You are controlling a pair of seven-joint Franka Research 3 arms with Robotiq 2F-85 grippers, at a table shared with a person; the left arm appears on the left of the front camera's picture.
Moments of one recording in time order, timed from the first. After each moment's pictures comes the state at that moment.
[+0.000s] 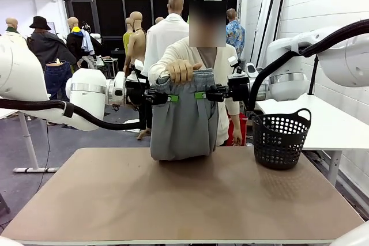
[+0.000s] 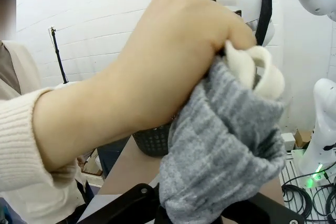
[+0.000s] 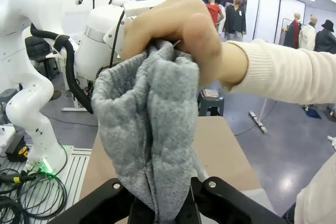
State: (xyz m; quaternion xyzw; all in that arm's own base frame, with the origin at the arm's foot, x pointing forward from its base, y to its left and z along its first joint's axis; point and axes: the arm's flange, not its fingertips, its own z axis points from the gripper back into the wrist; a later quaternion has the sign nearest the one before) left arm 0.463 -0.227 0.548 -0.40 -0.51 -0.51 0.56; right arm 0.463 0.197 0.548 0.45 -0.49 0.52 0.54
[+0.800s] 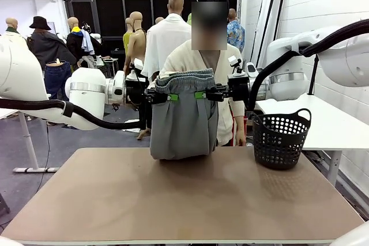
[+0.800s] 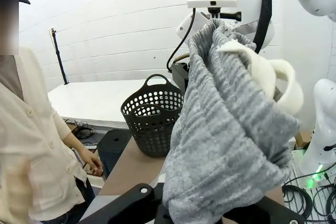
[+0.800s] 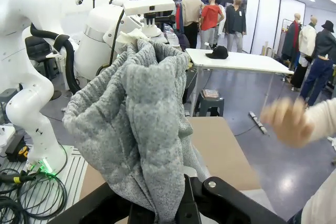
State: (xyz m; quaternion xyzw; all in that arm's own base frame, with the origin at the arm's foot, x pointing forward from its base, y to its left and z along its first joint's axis) left arm 0.463 -0.227 0.550 -0.40 -0.51 -0.51 0.56; right arm 0.462 0.197 0.549 0.45 -0.49 0.52 0.54
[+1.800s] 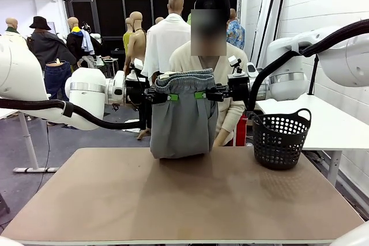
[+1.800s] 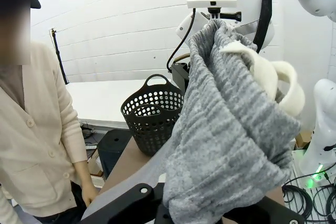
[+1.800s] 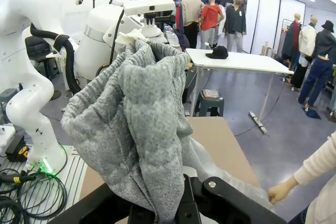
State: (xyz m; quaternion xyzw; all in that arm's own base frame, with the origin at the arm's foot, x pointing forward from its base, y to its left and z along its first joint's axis) left arm 0.462 -0.227 0.550 -0.40 -0.51 -0.51 0.56; right arm 0.462 0.197 0.549 0.45 -0.49 0.52 0.54
